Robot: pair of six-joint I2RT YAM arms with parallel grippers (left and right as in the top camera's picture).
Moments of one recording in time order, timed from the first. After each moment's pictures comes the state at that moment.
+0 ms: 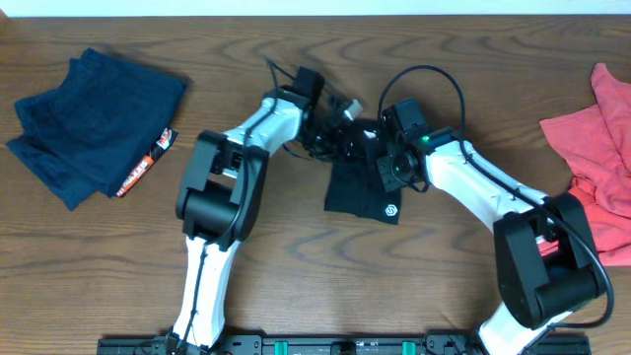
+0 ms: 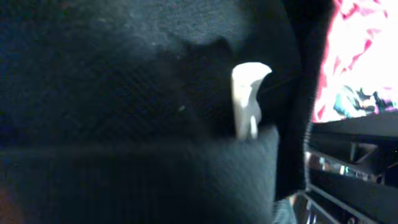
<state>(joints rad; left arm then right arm) -0.39 2.33 1.64 -0.67 0.93 -0.06 0.39 1.82 1.14 -0.64 -0.01 0.11</state>
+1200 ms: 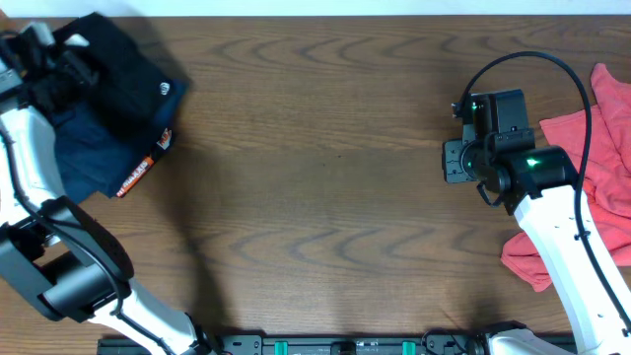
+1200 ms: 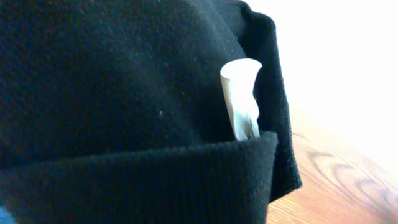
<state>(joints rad) 0.55 1.92 1.65 -0.52 0.53 -0.22 0.20 1.34 1.15 -0.86 0.07 0.10</state>
